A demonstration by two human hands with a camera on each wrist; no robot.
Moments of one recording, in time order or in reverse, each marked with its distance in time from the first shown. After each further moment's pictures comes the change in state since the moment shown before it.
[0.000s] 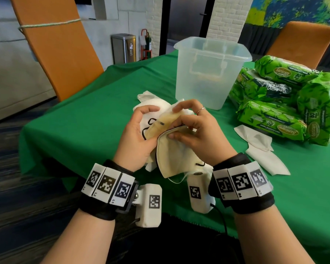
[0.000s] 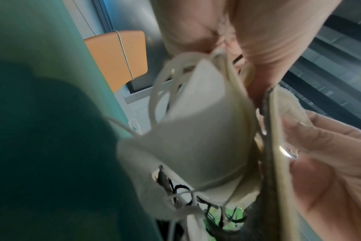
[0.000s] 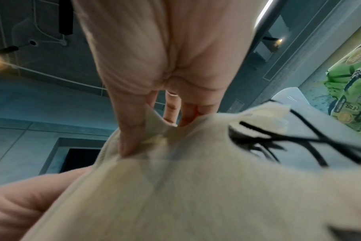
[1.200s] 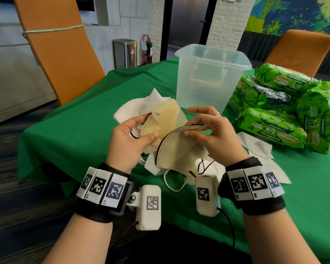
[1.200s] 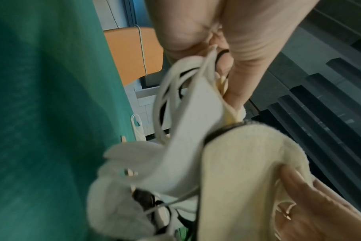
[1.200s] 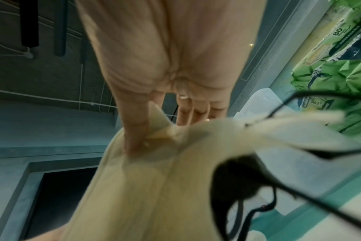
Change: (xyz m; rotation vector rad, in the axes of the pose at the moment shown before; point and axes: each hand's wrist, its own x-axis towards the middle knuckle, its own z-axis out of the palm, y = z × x) left_hand 0.012 -0.008 -0.009 -0.061 0.169 -0.129; right_hand 0.005 0.010 -0.022 0.143 0.058 0.210
